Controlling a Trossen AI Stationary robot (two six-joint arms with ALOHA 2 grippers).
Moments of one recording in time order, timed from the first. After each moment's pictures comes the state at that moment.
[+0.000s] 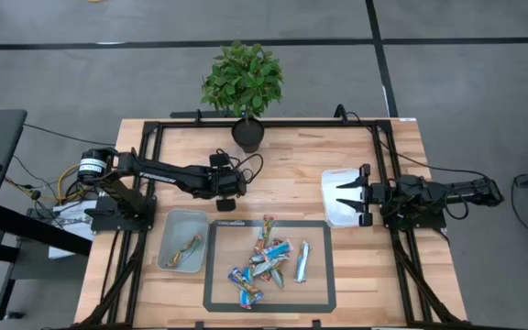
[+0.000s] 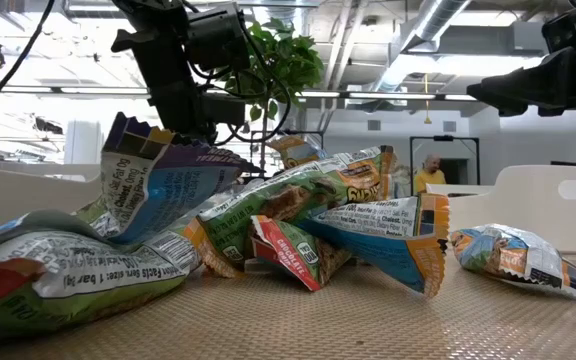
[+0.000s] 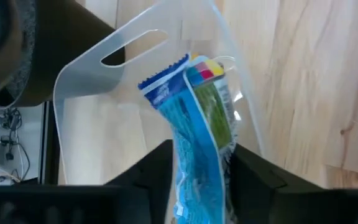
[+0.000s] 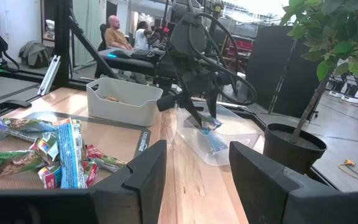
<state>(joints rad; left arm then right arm) 0.06 1.61 0.96 -0.54 -0.54 0.08 0.10 0.04 0.01 0.03 0.13 -0.24</state>
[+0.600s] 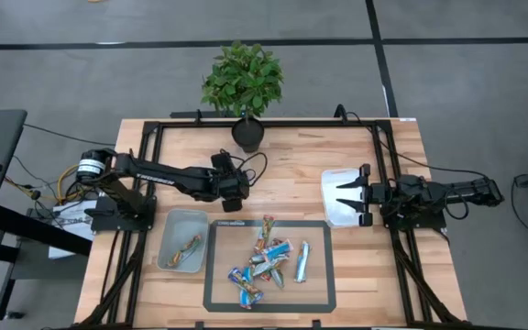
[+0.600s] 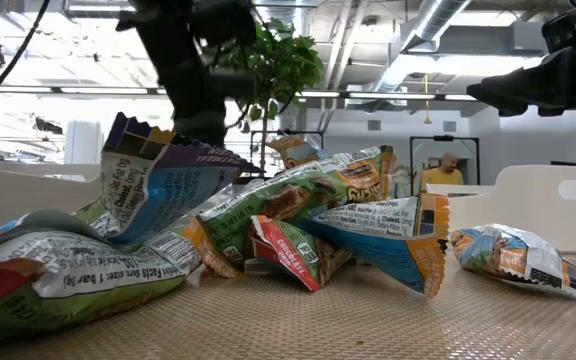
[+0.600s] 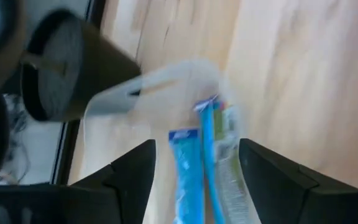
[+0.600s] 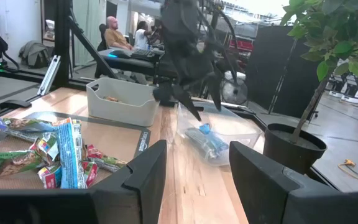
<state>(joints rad) -0.01 1.60 1.05 -0.57 -0.59 -0.01 0.10 0.04 0.01 0.03 0.13 -0.24</state>
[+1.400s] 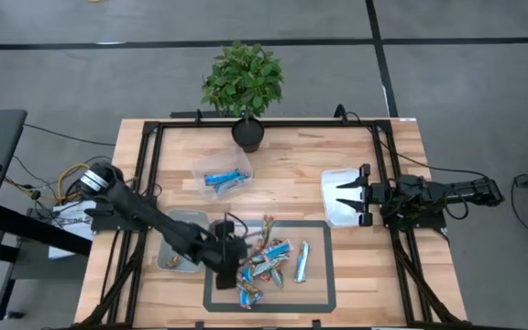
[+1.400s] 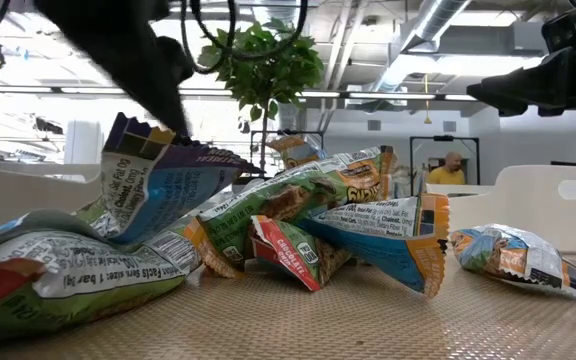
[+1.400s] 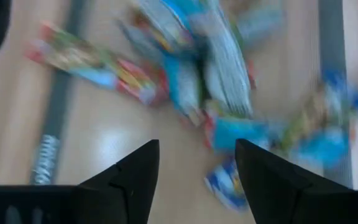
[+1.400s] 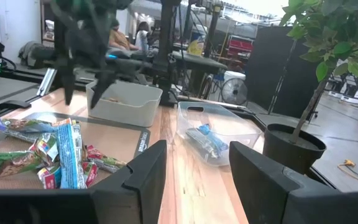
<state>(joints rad) -0.54 1.71 1.15 -0.50 -0.25 -0.52 0.10 0.05 0.01 0.04 0.13 -0.24</state>
